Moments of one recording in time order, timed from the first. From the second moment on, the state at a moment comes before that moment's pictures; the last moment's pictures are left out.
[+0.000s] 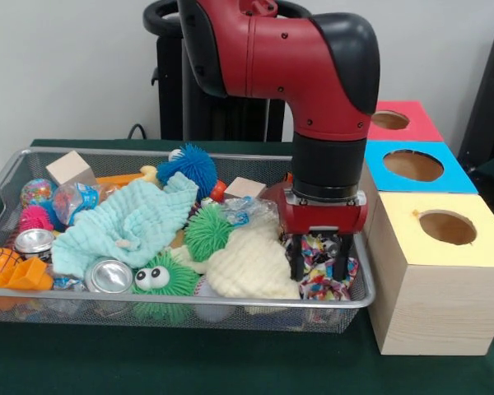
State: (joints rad) arm -0.12 -0.41 0.00 1.56 0.00 0.18 1.57
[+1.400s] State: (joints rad) arm -0.10 -0.31 -0.02 1.58 0.06 -0.10 1.58
